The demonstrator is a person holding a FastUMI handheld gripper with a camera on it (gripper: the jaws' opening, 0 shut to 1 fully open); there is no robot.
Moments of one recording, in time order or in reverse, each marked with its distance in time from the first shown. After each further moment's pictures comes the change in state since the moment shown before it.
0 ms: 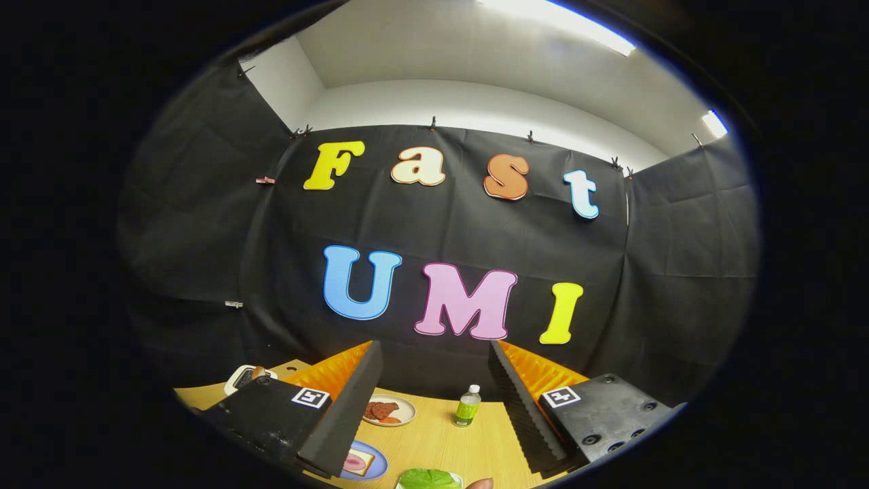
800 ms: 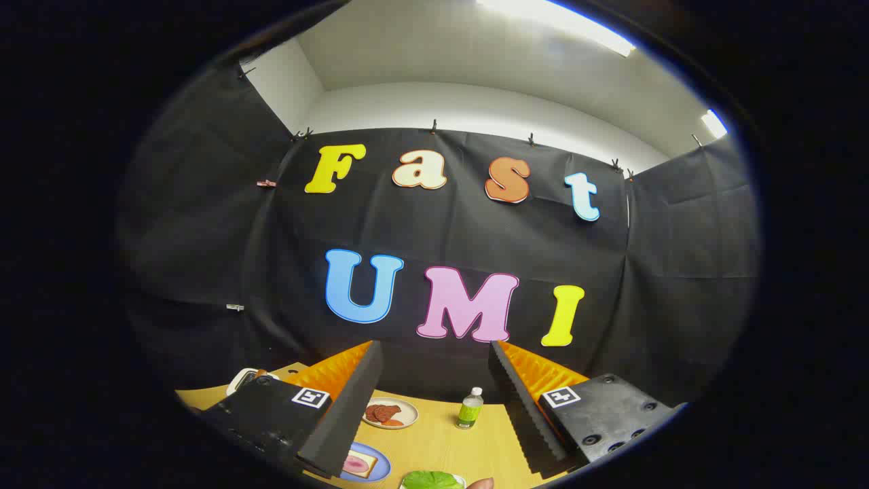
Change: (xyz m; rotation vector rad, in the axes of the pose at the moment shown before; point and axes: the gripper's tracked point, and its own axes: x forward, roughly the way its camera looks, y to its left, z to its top) arm -0.001 0.003 0.006 0.008 -0.012 -0.006
